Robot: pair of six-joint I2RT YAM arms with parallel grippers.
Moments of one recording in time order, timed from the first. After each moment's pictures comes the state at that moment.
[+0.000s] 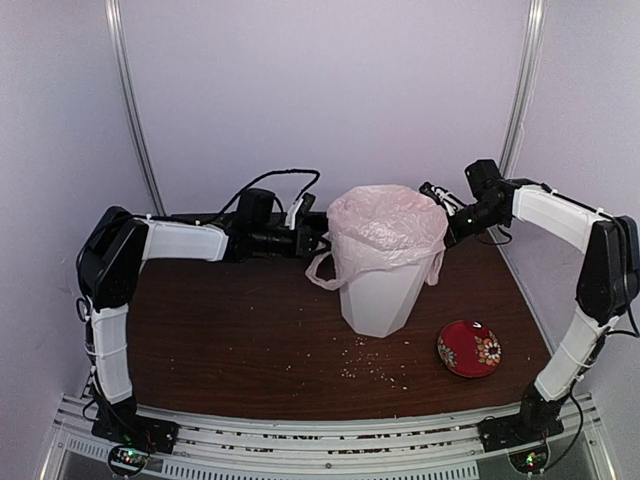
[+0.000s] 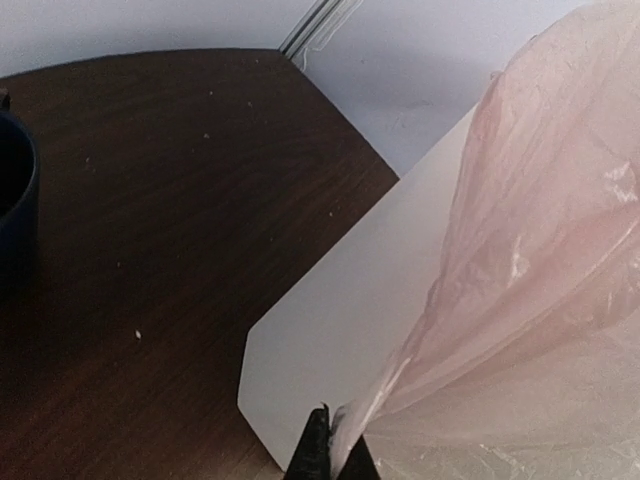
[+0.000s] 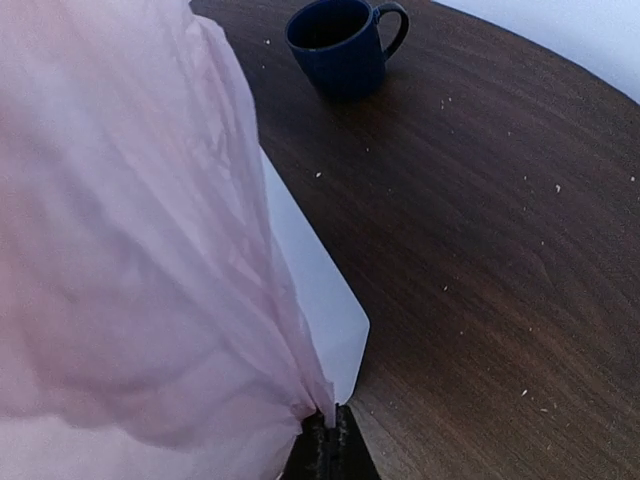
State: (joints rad) left arm -0.61 2.04 1.41 0.22 0.67 -0.44; right arm 0.20 1.70 1.44 -0.71 -0.62 -0.29
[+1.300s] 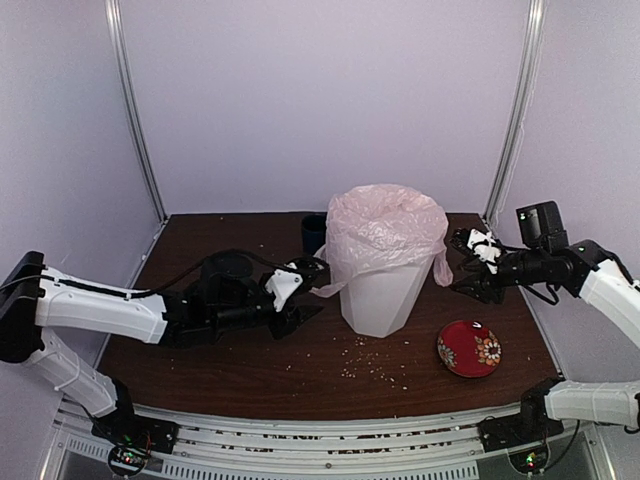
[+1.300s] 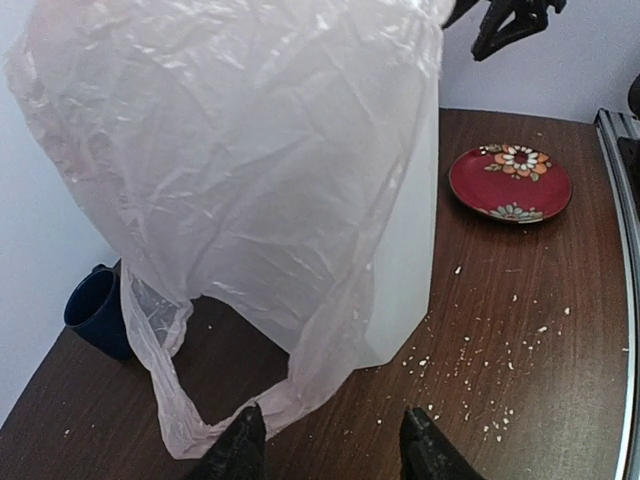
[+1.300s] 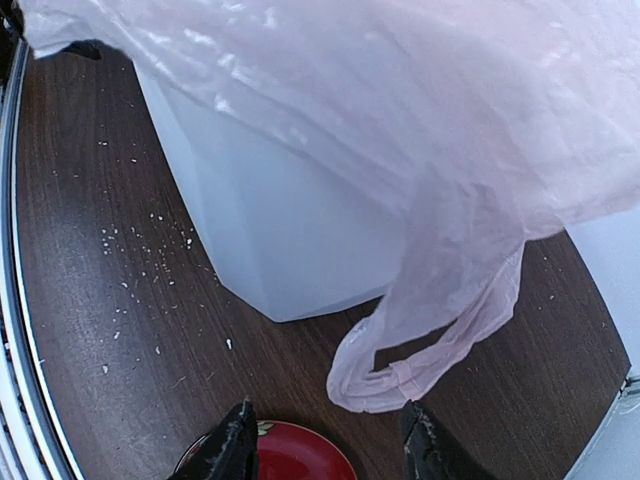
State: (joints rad) left arm -1.04 1.43 0.75 0.36 -0.03 0.26; right arm 0.30 0.96 0.88 -0.65 -0.44 -0.69
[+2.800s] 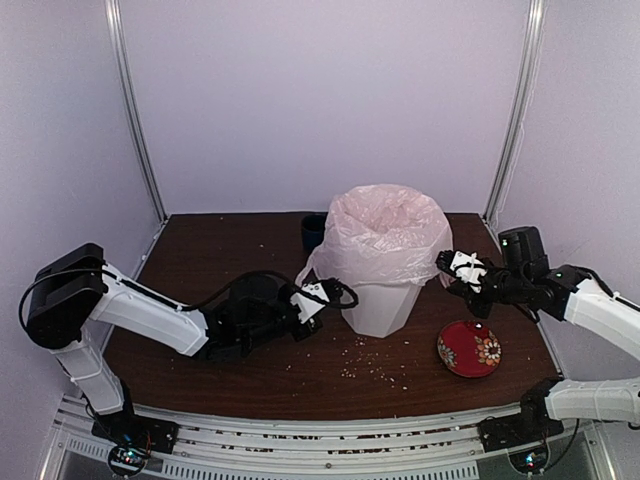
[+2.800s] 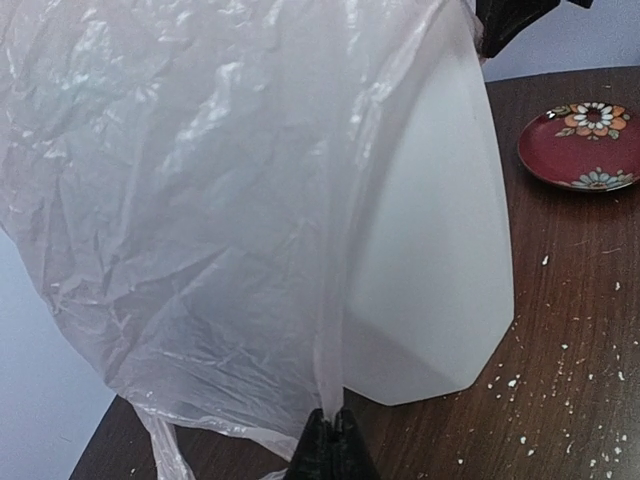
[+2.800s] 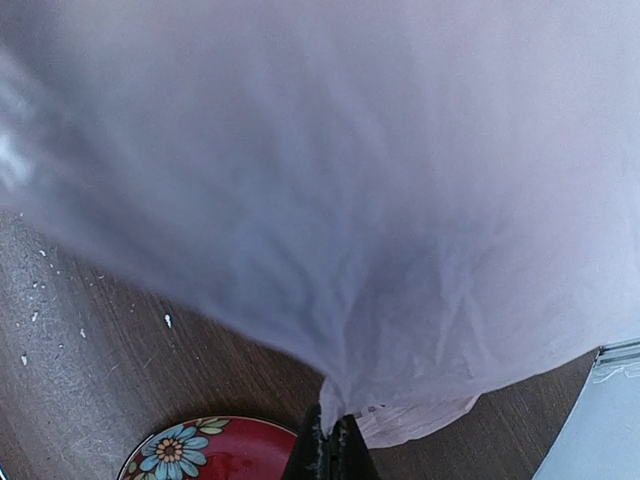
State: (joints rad) left arm -1.08 1.70 0.75 0.72 -0.23 0.48; right arm 0.40 0.96 0.68 -0.40 -0.20 -0.67
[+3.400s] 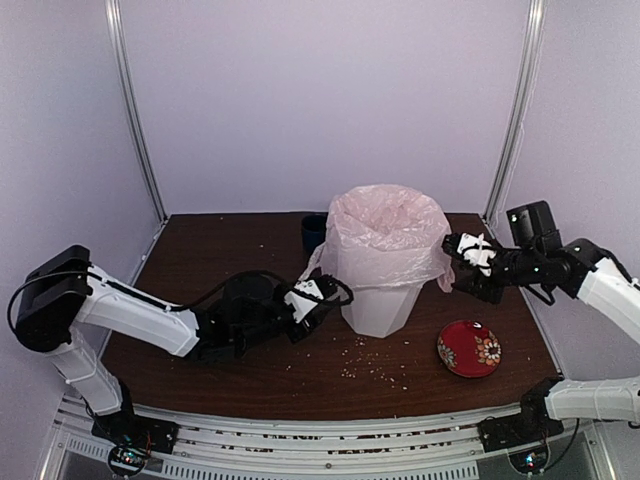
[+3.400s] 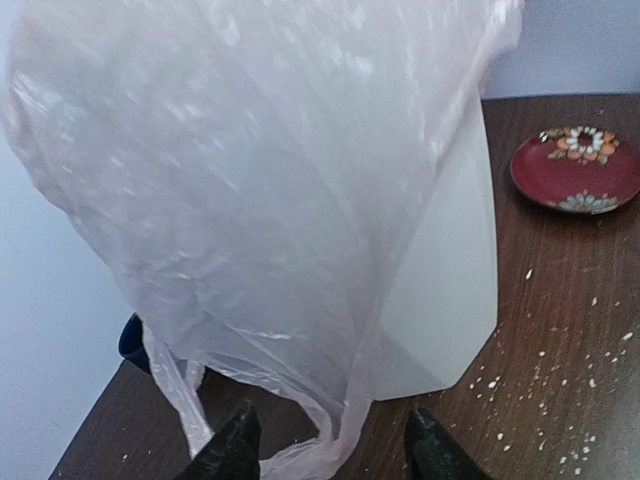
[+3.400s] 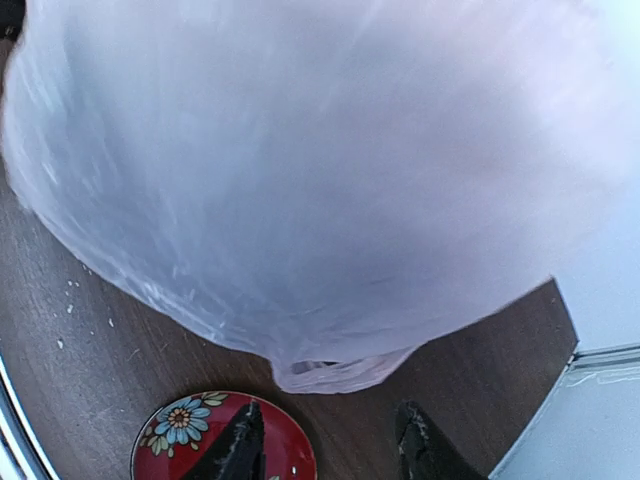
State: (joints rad) left arm -1.09 1.65 0.73 0.66 -0.24 0.41; right arm 0.40 0.97 0.88 -0.65 -0.20 -0.71
